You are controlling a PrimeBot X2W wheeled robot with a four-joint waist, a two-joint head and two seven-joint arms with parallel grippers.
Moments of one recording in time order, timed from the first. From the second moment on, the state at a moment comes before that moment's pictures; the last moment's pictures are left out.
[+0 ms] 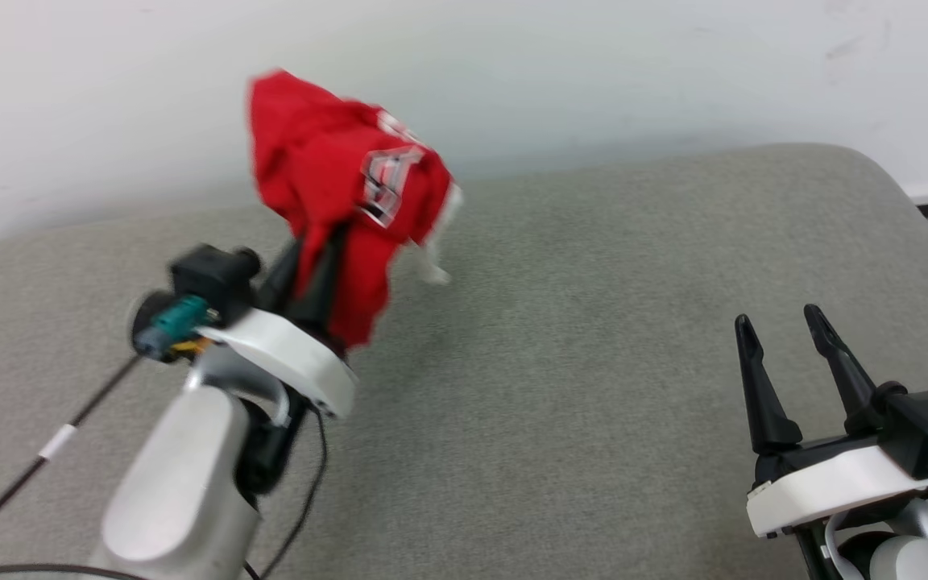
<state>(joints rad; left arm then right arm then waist) -0.51 0.29 -0.35 0.30 -0.48 -0.07 -0.17 -0.04 -0.05 0.01 -0.11 0.11 0.13 -0.04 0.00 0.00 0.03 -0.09</state>
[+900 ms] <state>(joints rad) -0.27 0.24 -0.56 0.33 -0.45 -0.07 -0.15 -0.05 -0.05 0.03 -0.07 0.15 0.13 -0.07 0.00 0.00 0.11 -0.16</state>
